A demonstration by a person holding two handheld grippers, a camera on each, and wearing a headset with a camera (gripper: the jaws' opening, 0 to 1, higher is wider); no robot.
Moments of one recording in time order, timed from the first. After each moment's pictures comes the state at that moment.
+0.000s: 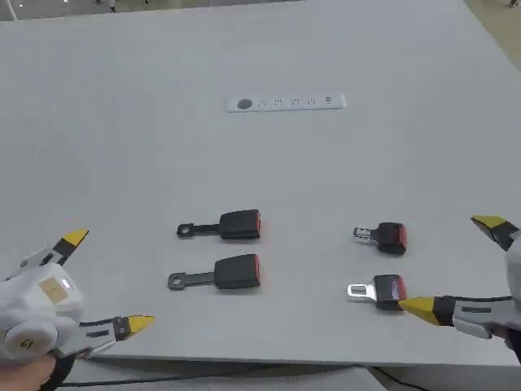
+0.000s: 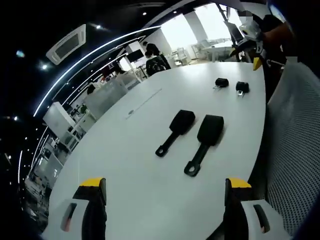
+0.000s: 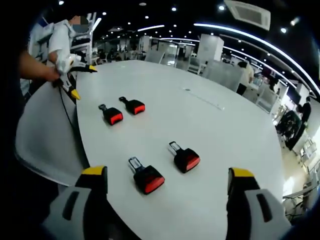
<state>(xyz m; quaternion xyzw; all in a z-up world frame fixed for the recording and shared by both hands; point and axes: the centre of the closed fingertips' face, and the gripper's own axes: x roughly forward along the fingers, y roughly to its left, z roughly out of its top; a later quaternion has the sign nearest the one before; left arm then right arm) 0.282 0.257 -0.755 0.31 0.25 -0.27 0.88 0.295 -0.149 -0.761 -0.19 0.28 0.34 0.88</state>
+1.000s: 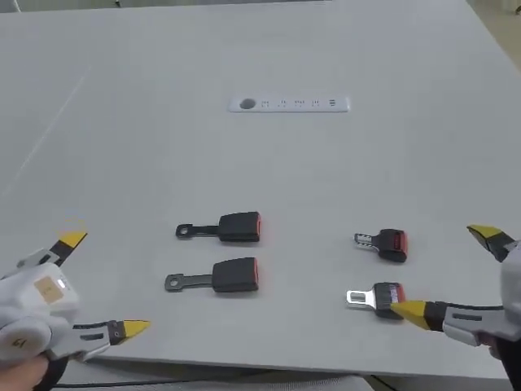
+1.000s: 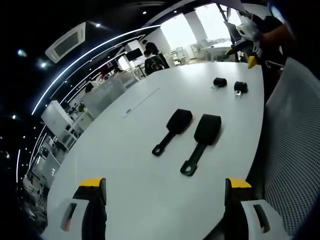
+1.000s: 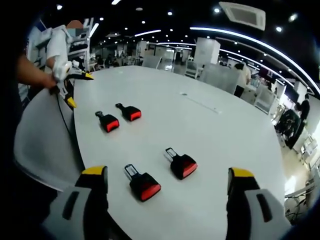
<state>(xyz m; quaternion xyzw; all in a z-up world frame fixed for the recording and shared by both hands) 0.281 0.259 -0.765 0.31 0.26 -0.28 0.87 0.311 -0.153 -0.757 -0.17 0.26 0.34 0.89</state>
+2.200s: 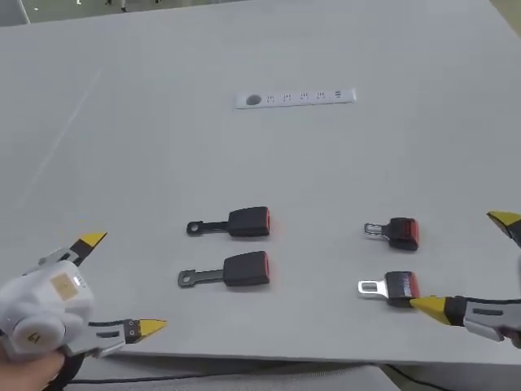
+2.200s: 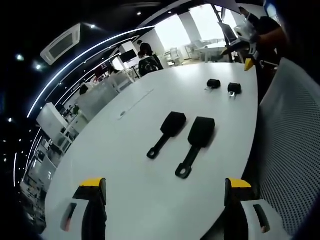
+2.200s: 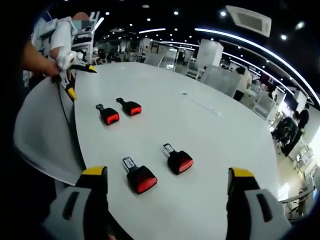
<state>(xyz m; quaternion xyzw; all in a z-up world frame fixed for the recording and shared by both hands) 0.277 0.251 -0.761 0.31 0.26 -0.30 0.86 0.303 -0.162 -0.756 -0.21 0.25 0.34 0.88</state>
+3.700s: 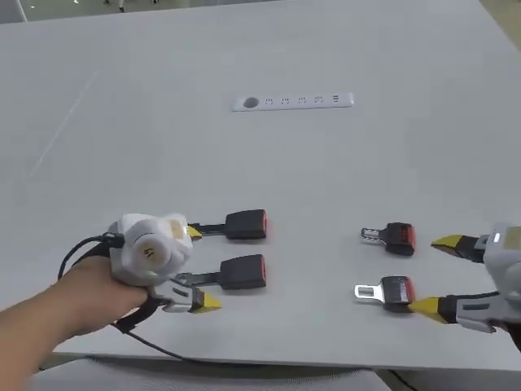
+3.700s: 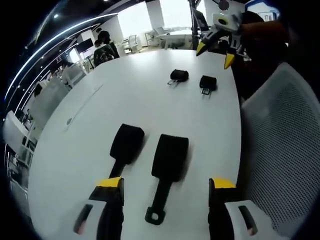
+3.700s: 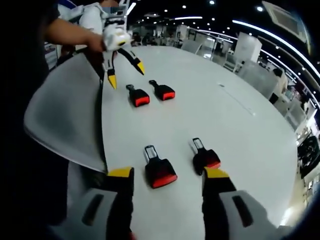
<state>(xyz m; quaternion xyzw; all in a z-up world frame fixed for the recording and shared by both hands) 0.307 0.143 -0.814 0.31 0.37 -0.47 0.74 0.285 -0.130 -0.781 -0.26 0.31 0.48 0.78</state>
